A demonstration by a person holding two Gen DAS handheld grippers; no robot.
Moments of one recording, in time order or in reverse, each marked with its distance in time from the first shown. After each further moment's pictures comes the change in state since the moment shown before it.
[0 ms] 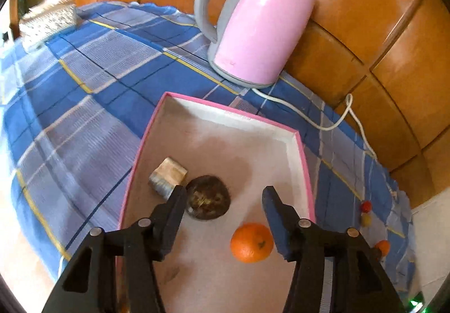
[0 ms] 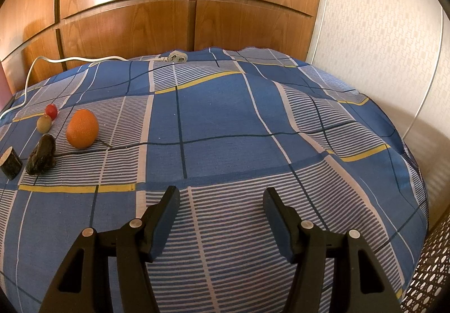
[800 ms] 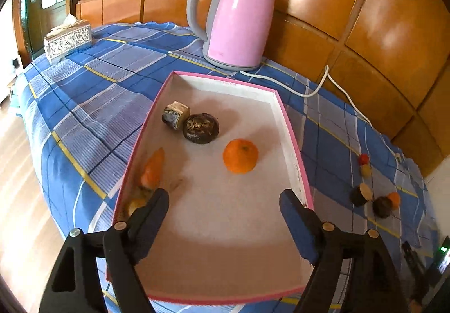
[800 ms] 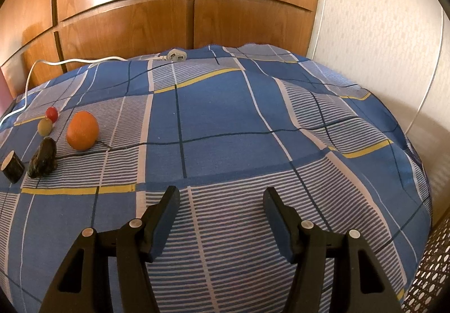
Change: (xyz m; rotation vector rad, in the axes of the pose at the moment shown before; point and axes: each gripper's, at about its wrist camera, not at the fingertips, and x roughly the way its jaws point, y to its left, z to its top) left arm -0.056 -0.020 -0.093 0.110 -0.087 0.058; right arm 0.002 -0.003 0.001 0.022 0.020 0.017
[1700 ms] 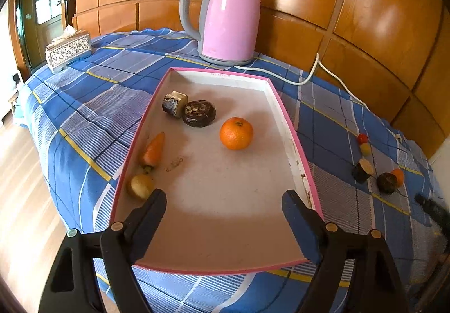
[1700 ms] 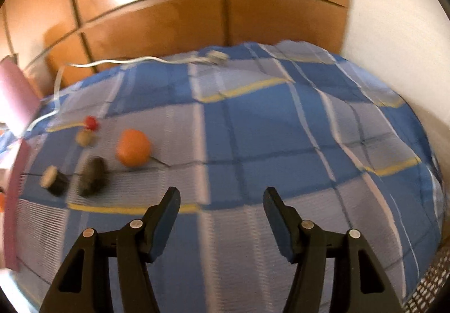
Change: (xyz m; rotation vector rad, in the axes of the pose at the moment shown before) left arm -0.010 -0.007 -0.029 0.065 -0.024 0.018; right arm -0.015 0.033 0.037 -0.034 0.075 0.202
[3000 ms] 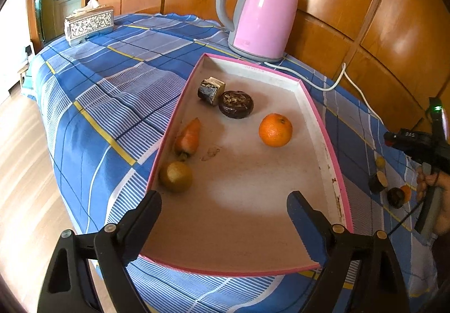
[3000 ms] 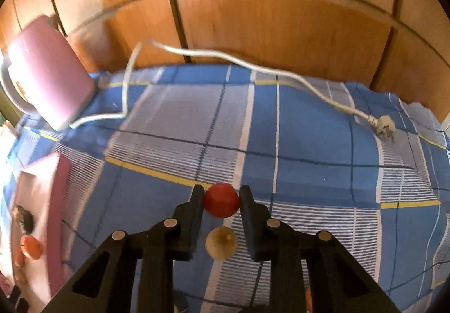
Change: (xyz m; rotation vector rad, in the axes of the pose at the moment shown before) left arm 0.007 0.039 -0.005 -0.128 0.025 0.017; right arm 0.079 0.178 0.095 -0.223 0.097 0.239
